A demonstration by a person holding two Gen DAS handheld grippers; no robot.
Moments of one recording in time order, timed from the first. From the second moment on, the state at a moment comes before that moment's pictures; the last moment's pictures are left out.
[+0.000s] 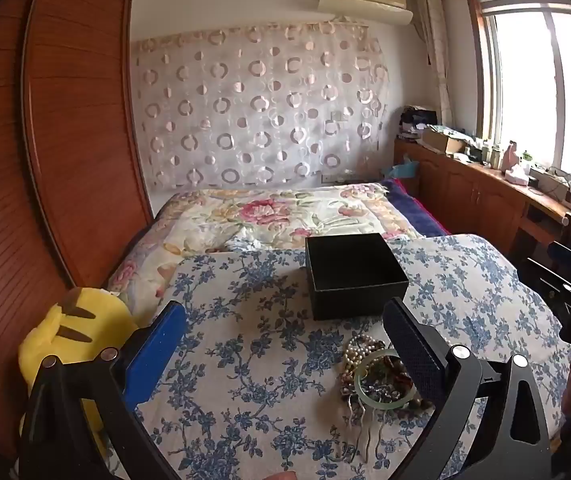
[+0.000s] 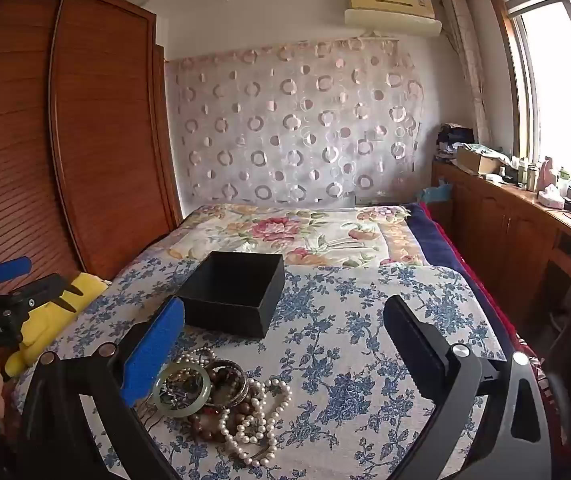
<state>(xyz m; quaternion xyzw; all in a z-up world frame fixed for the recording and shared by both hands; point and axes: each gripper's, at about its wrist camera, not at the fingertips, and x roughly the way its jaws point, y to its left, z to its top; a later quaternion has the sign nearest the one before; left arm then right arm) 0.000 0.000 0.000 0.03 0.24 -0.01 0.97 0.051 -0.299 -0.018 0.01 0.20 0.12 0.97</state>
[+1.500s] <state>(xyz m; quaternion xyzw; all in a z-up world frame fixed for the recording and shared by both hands) 0.000 0.000 0.013 0.02 0.23 -0.01 0.97 0.049 -0.299 -0.017 0.01 0.20 0.12 0.97</state>
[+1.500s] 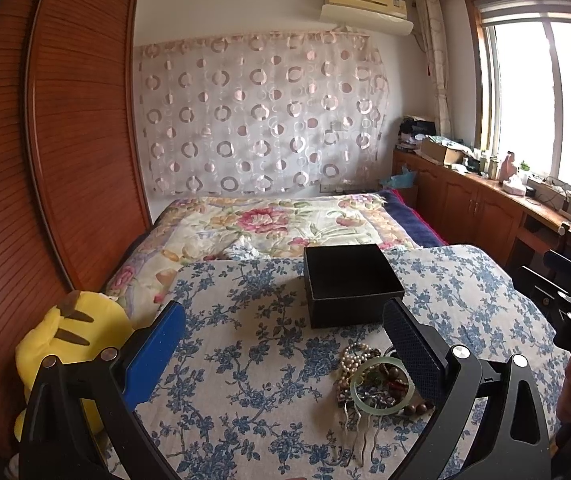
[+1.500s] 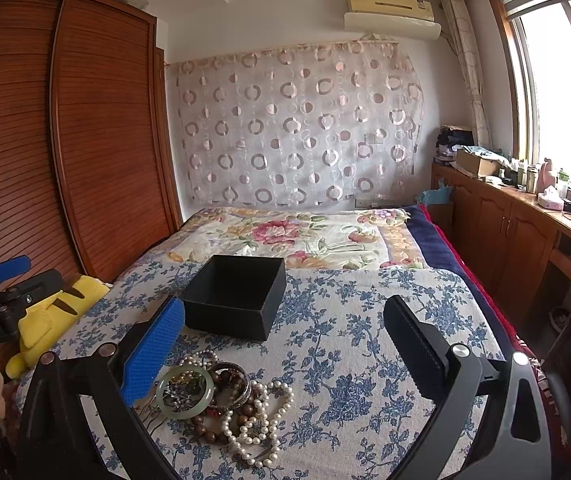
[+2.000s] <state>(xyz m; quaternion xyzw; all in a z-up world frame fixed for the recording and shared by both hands) -0.002 -0.003 0.016 0.02 0.23 -0.01 0.97 0.049 -0.300 -0.017 0.01 0.20 0.12 0.97</state>
